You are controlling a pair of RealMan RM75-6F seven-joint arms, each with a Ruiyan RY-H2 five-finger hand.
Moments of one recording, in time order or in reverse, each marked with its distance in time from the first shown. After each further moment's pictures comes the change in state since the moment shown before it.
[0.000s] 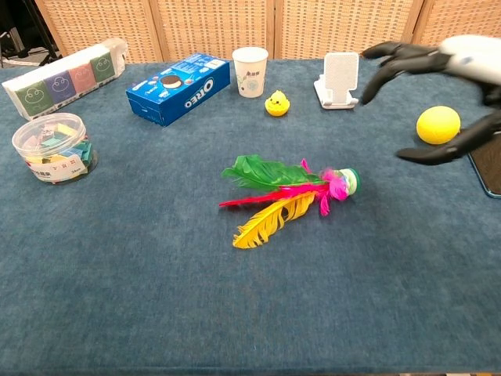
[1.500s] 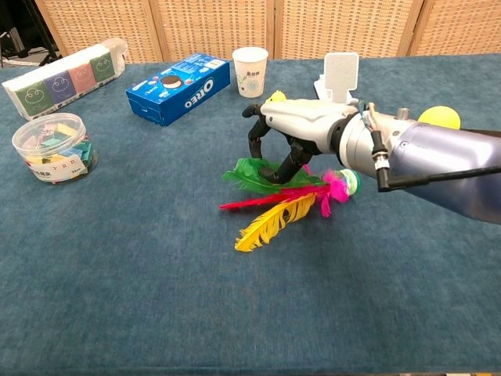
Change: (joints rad) left arm -0.032 0.030 0.003 0.038 0.000 -0.070 -0.129; right arm 0.405 -0.413 0.095 0.183 0.696 -0.141 -0.617
